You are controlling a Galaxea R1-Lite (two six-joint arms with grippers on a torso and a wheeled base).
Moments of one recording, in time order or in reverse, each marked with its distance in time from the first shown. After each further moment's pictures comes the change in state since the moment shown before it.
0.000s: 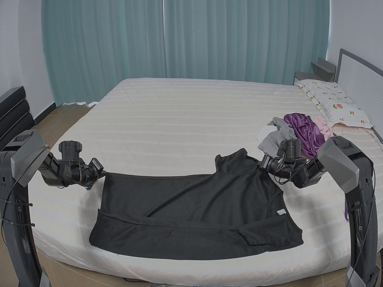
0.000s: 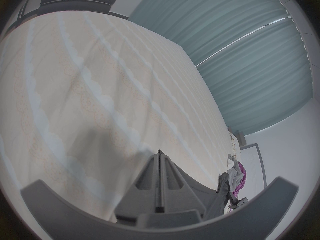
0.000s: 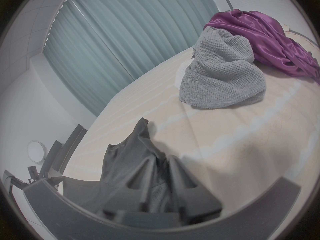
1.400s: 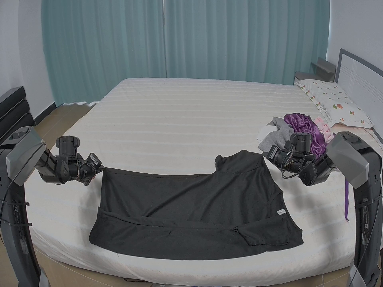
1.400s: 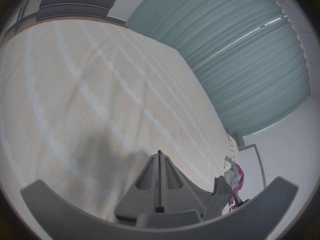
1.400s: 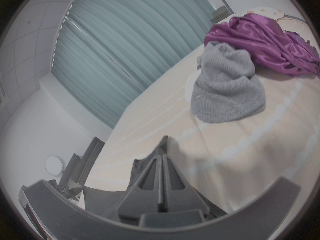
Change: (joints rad) left arm 0.002 -0.043 0.004 0.000 0.012 0.003; right arm -0.035 -0.081 0.093 -0.129 0.114 0.128
